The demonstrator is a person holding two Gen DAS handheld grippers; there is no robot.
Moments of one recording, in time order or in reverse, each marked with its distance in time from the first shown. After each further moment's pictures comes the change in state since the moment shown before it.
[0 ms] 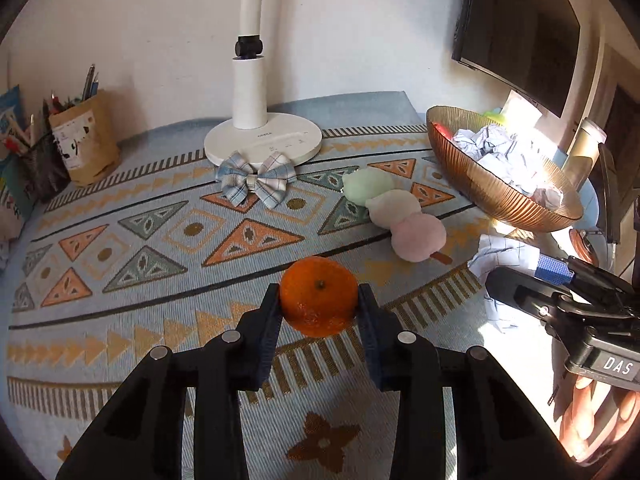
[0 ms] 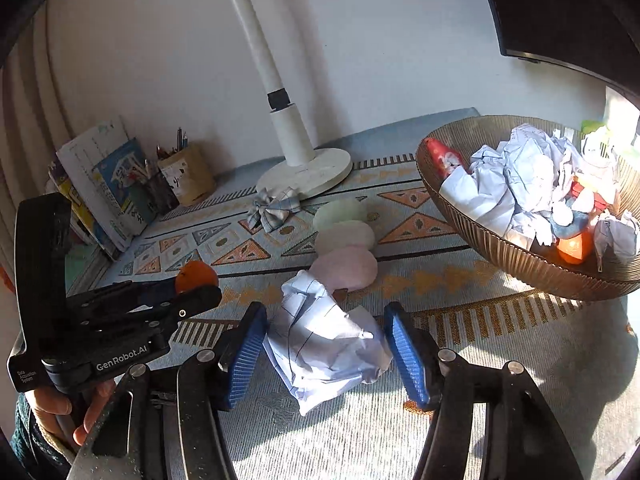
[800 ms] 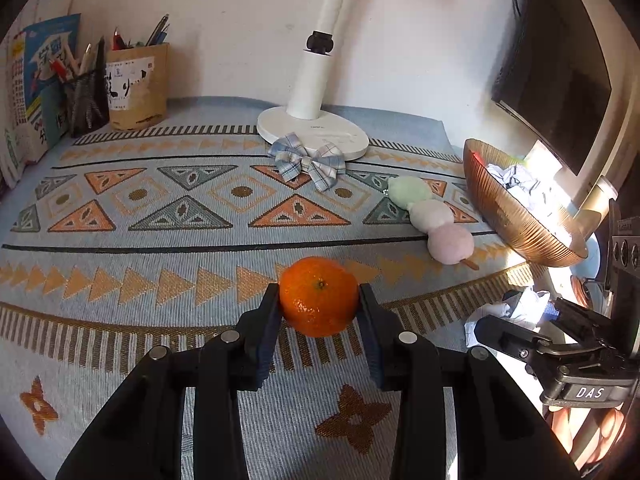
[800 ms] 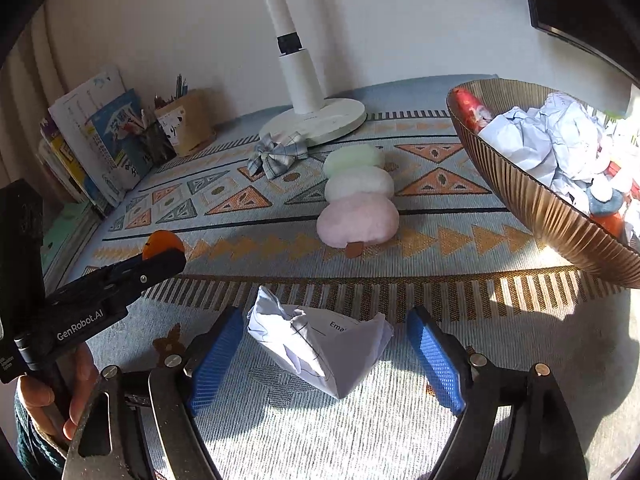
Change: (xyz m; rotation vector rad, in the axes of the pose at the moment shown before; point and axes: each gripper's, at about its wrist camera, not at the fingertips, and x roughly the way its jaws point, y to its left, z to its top) left arm -0.004 0.039 -0.026 -0.197 -0.056 -0.008; right arm 0.032 0.003 -0.012 -0.030 0.160 0.020
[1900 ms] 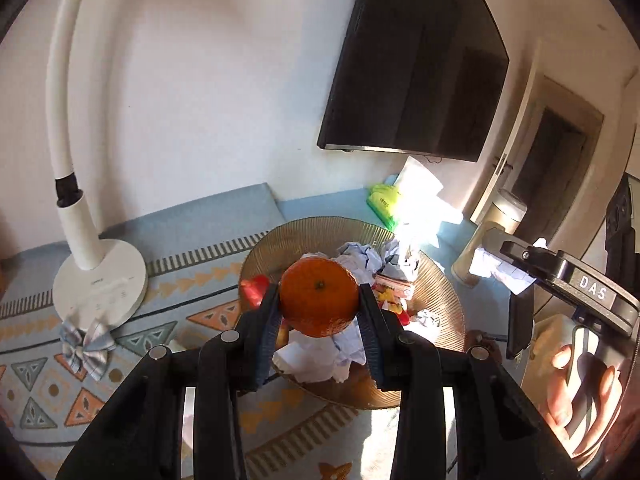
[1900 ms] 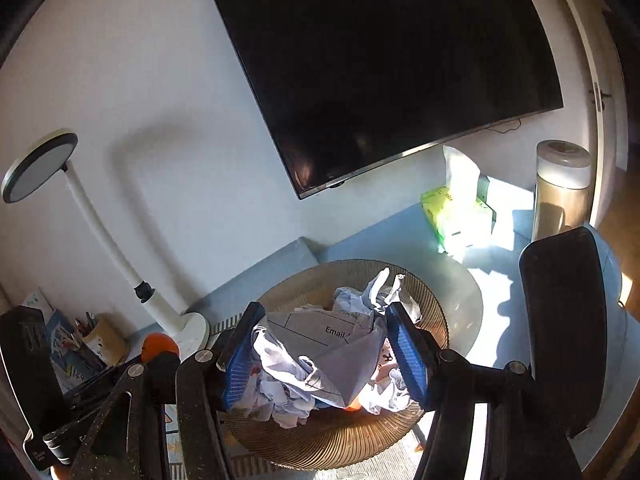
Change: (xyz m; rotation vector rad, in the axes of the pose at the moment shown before) left arm 0.032 -0.214 0.127 0.264 -0.051 -0.334; right arm -0.176 -0.173 0.095 0.380 -0.400 -0.292
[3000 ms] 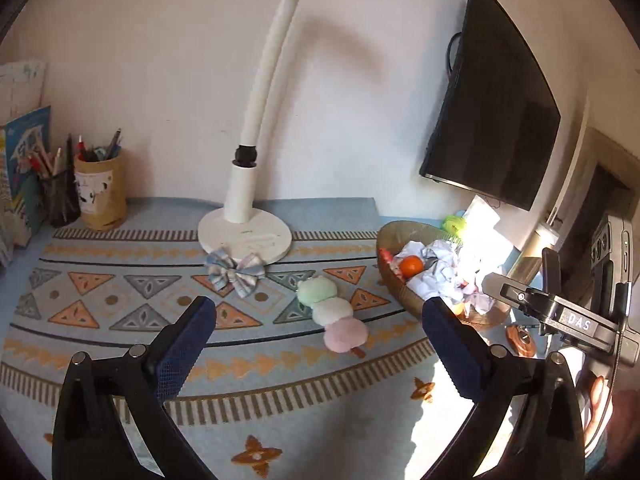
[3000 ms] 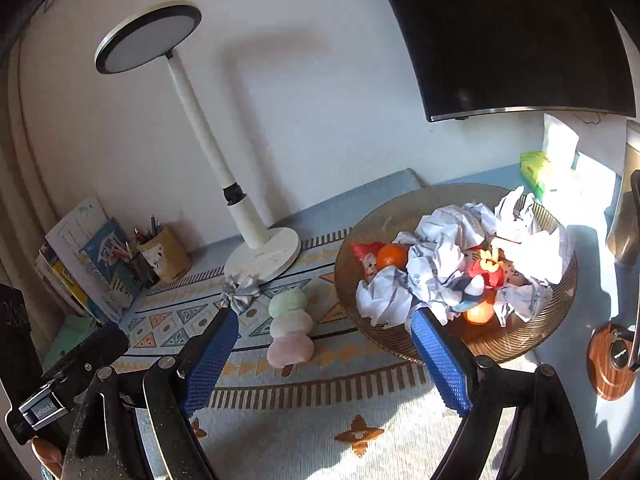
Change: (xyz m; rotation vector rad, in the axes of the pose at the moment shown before) left arm -0.151 0.088 -0.112 -0.178 -0.165 0.281; right arm -0.002 0.106 -0.110 -0.200 0.125 0.227
